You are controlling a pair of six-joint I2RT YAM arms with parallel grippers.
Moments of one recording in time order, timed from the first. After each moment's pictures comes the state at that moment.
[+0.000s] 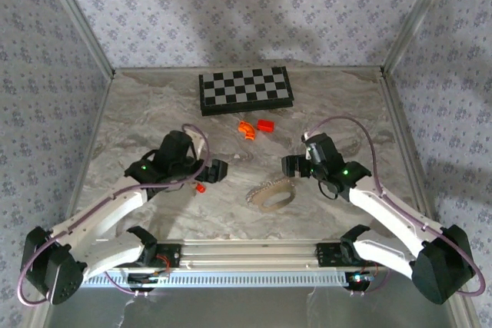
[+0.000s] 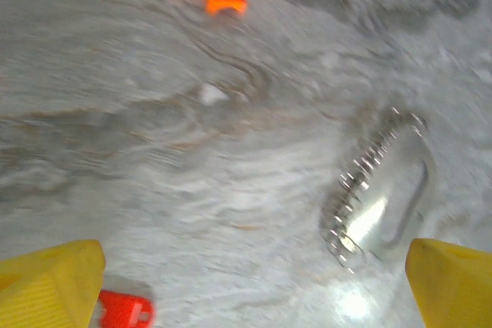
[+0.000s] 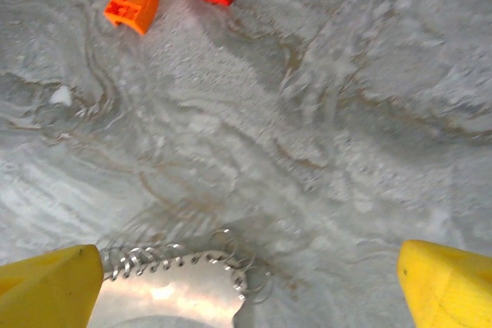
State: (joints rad) left arm -0.67 1.03 0.74 -0.48 0.17 -0.35; right arm 0.57 1.01 0.67 -0.49 0.09 0.37
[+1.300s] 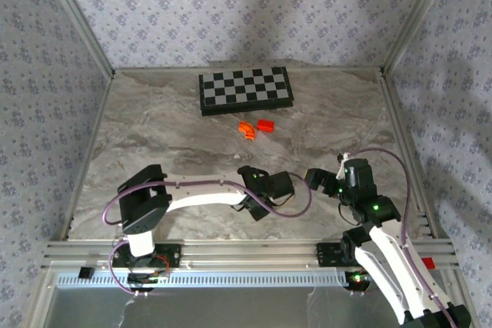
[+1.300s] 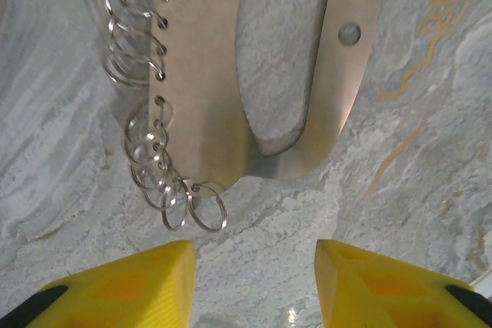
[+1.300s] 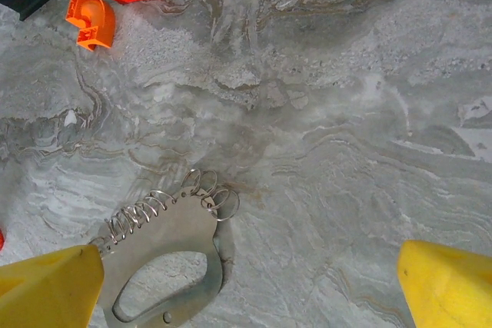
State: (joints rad) left arm -1.28 1.81 1.30 -0.89 -0.20 -0.24; right arm 0.26 0.55 0.42 -0.63 -0.16 0.54
